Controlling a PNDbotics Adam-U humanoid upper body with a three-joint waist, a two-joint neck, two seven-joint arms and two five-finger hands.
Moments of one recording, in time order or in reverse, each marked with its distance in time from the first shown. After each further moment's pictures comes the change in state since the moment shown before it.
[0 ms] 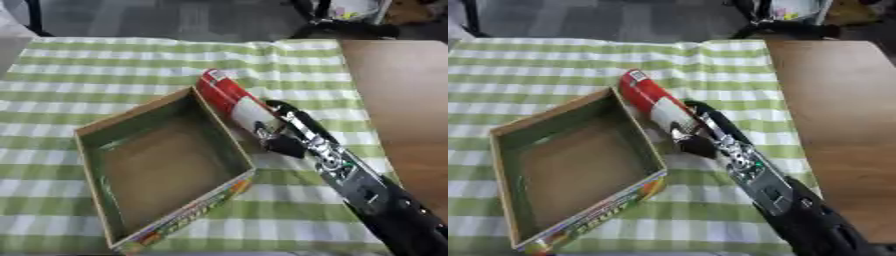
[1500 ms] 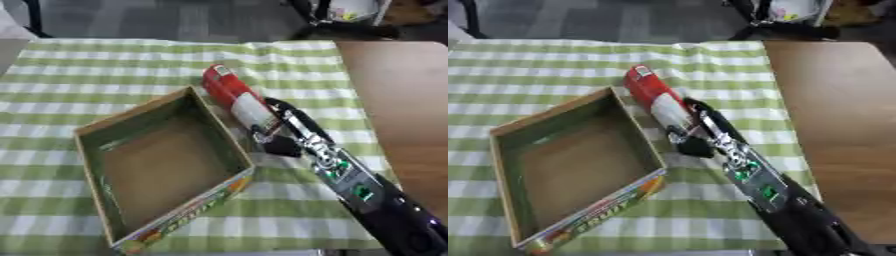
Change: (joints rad) left arm 0.000 -0.001 0.000 0.000 0.008 -0.003 0.002; right arm -0.008 0.008 0.001 0.017 -0.104 0.008 -0.078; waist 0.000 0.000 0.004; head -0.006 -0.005
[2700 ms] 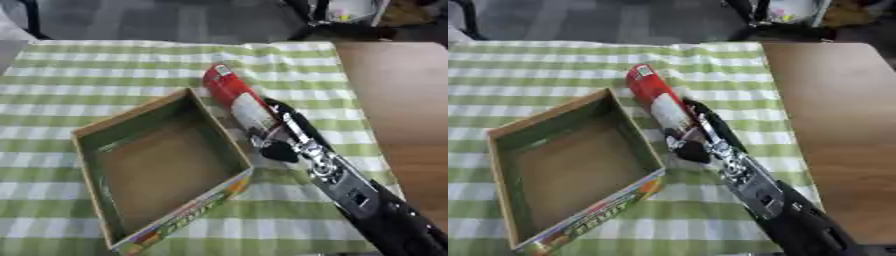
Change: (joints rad) left arm 0.000 0.000 0.000 0.000 0.009 -0.005 0.000; right arm 0.004 0.009 0.018 0.007 0.049 -0.037 -0.098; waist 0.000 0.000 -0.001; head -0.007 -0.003
